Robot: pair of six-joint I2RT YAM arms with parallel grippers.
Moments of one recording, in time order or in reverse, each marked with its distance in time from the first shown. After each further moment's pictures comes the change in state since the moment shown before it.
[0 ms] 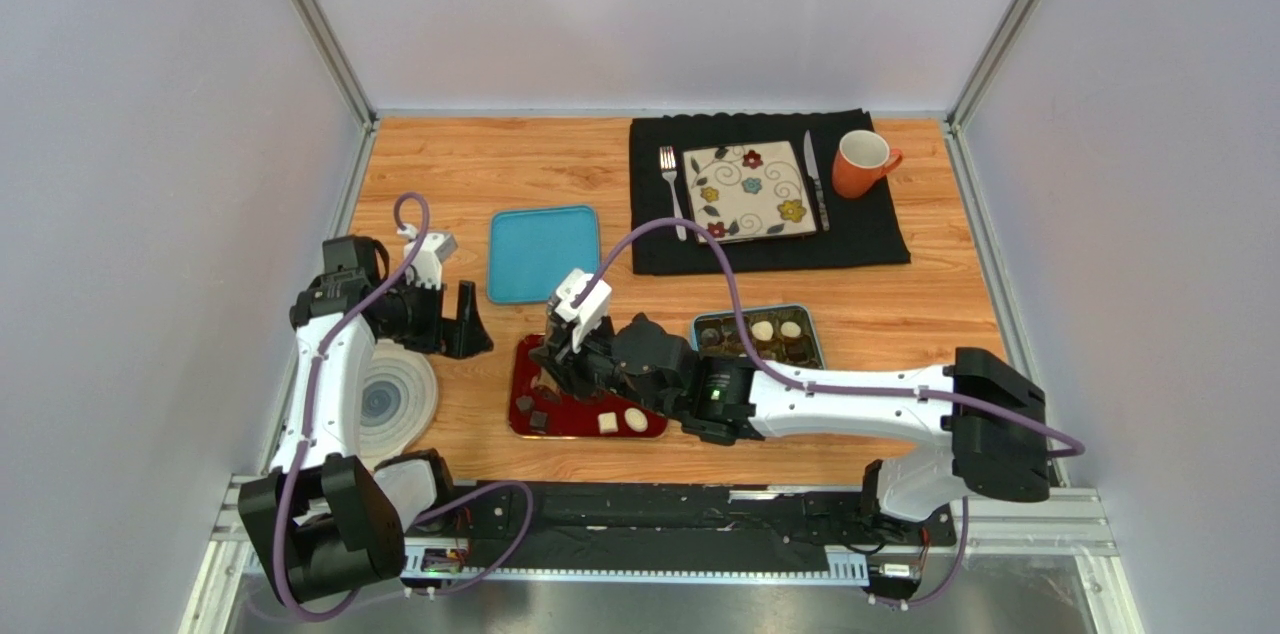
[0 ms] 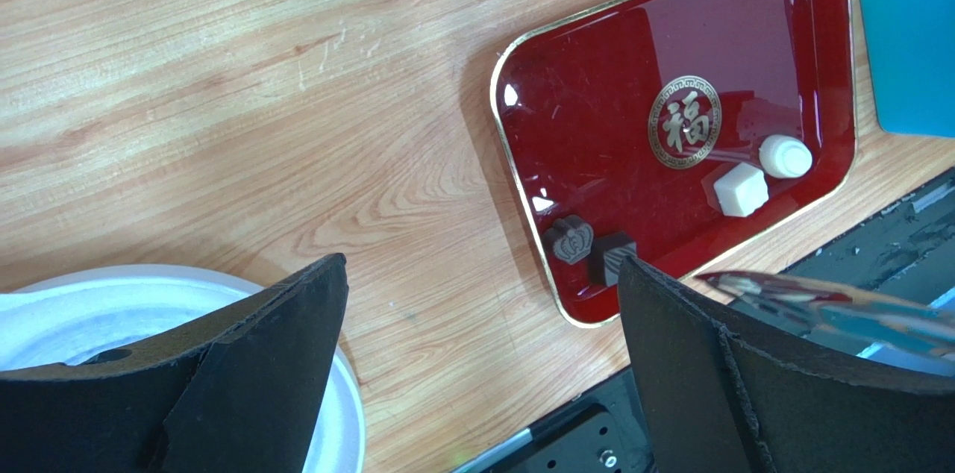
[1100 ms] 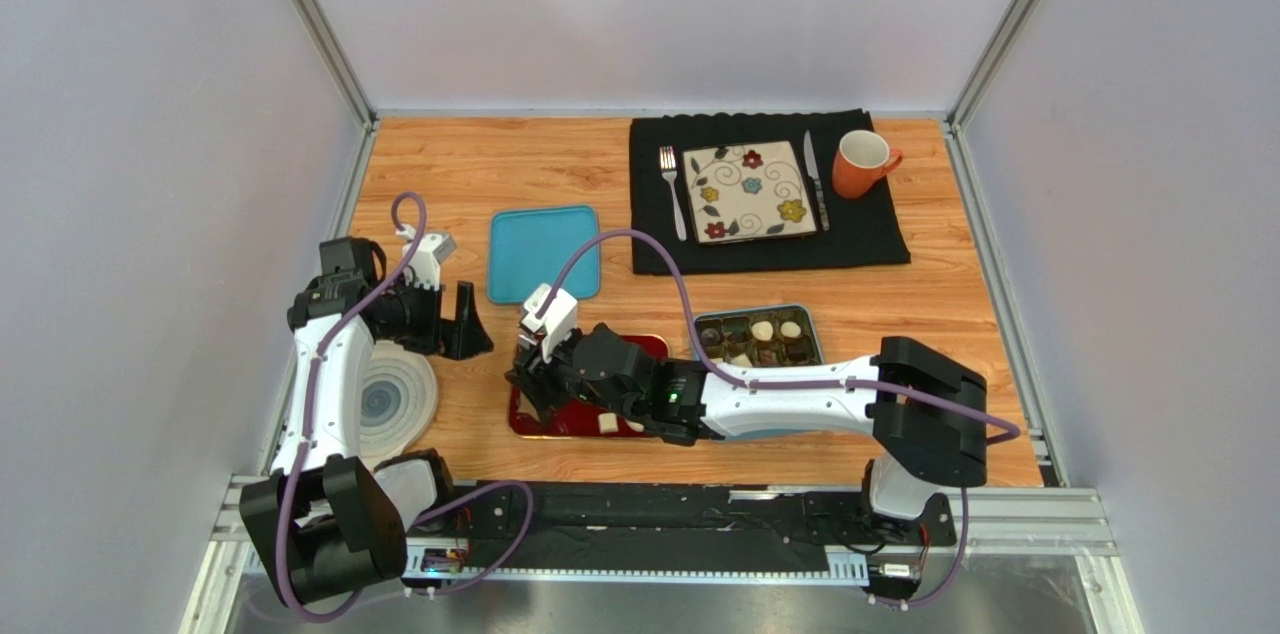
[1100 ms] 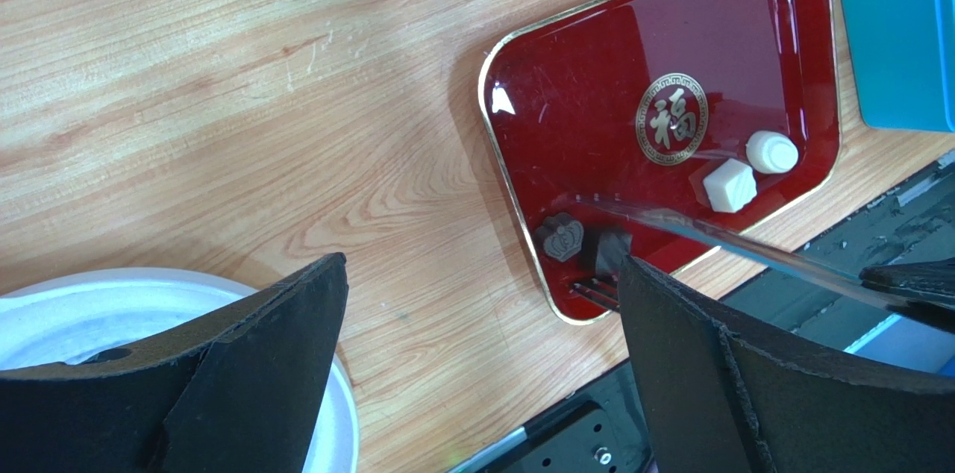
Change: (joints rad) left arm 0.016 -0.005 0.000 -0.012 0.029 0.018; right arm 0.005 0.196 0.052 0.072 -0.028 0.034
